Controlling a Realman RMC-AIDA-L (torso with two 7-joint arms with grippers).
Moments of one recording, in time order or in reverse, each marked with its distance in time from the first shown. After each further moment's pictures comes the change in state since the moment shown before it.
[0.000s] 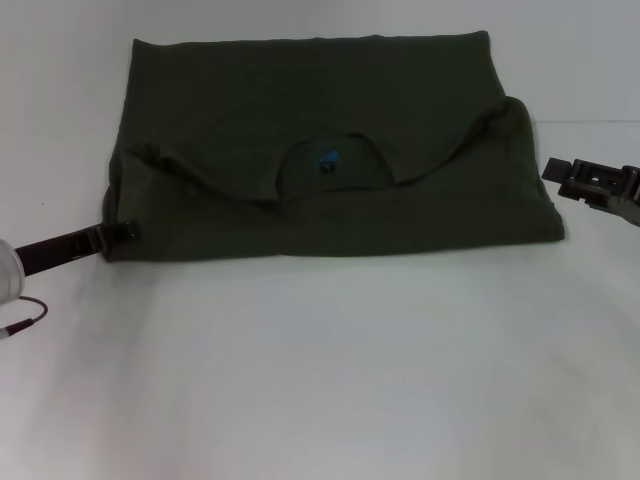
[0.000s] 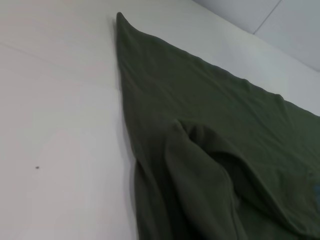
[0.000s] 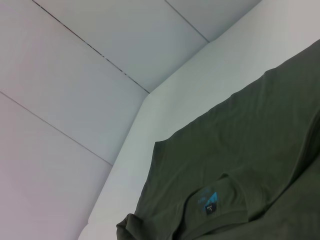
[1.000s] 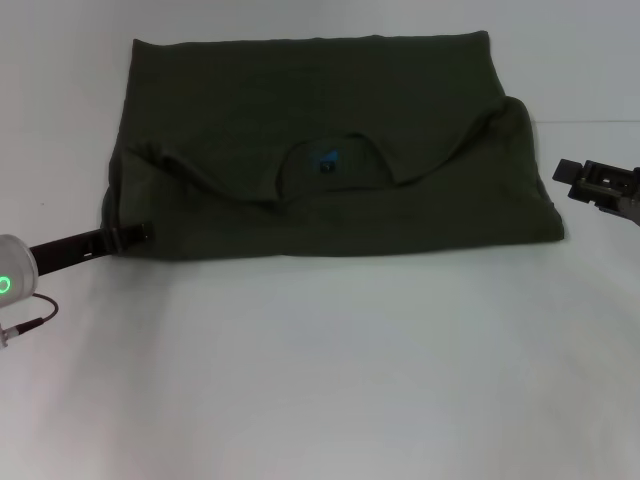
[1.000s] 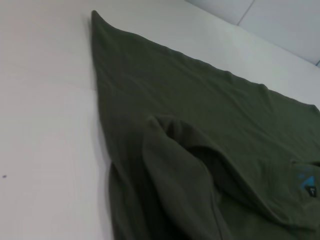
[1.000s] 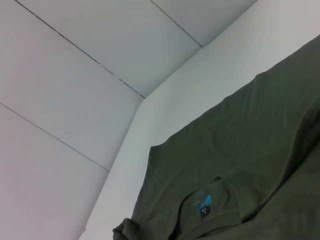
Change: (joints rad) left arm 0.008 -0.031 0.035 0.060 0.021 0.011 0.008; right arm -0.010 -0.009 0.011 0.013 0.007 -0.002 0.004
